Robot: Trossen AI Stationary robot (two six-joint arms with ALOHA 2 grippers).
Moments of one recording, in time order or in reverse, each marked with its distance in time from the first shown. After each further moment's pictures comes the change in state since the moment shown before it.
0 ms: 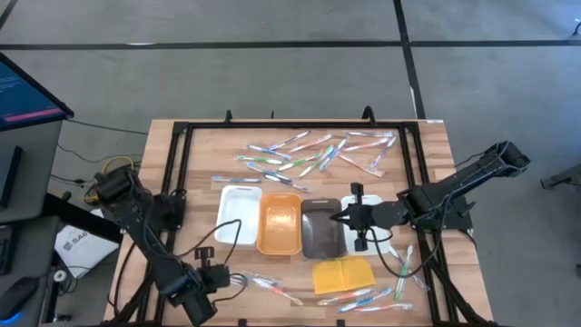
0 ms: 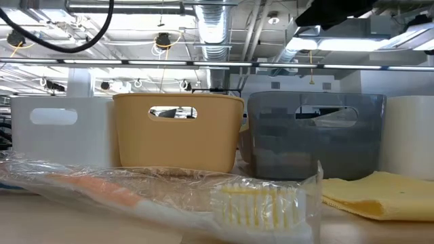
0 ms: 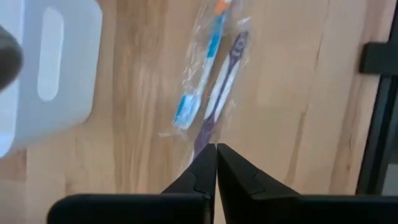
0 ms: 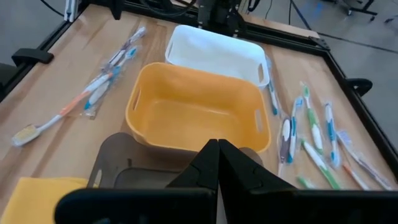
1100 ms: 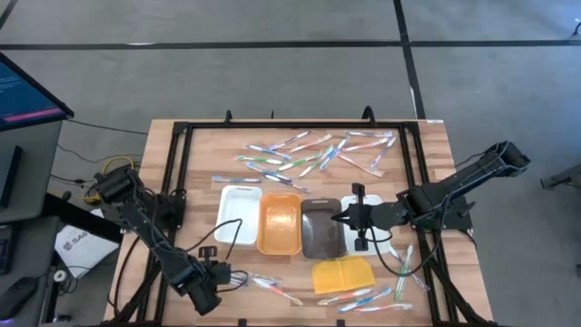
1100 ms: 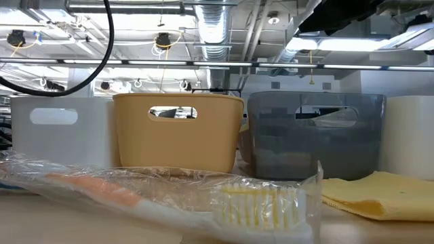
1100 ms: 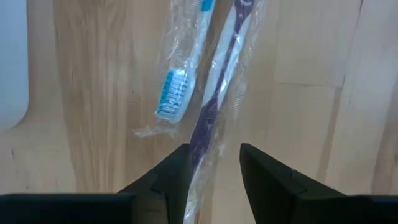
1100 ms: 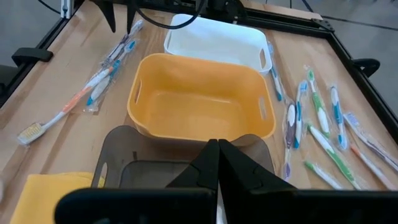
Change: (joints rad) left arm 0.031 -0.009 -0.227 0.268 0.110 0.081; right arm 0.002 0.000 0.000 -0.041 -0.003 0.069
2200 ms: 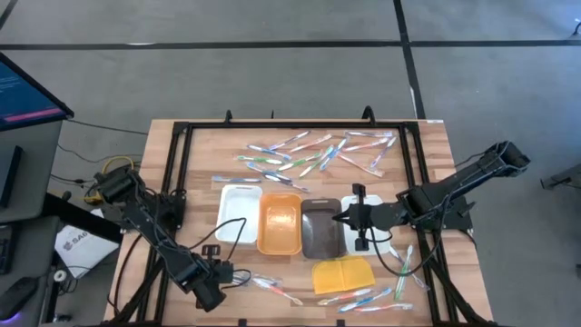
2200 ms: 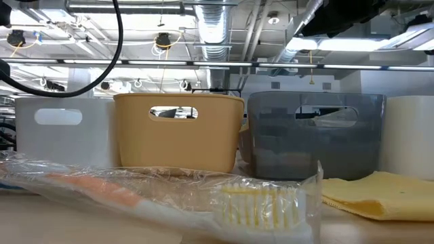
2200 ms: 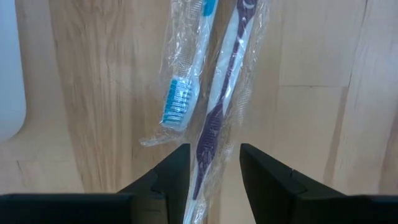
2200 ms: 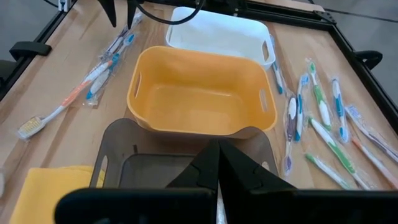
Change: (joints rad) left arm 0.035 0.005 0.000 -0.001 0.033 0.075; right arm 0.001 0.000 0.000 -0.026 -0.001 0.019
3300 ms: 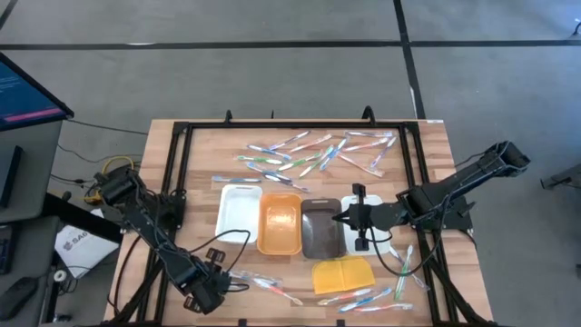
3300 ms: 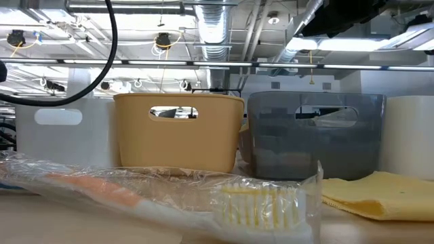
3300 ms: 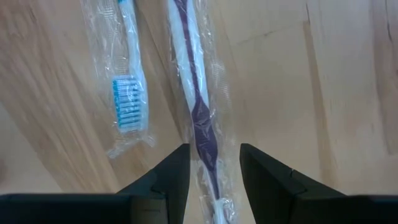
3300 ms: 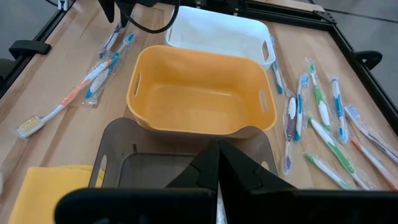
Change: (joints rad) left arm -0.023 0.017 0.000 0.010 0.074 0.317; right arm 0.000 0.000 0.000 -0.002 0.000 -0.003
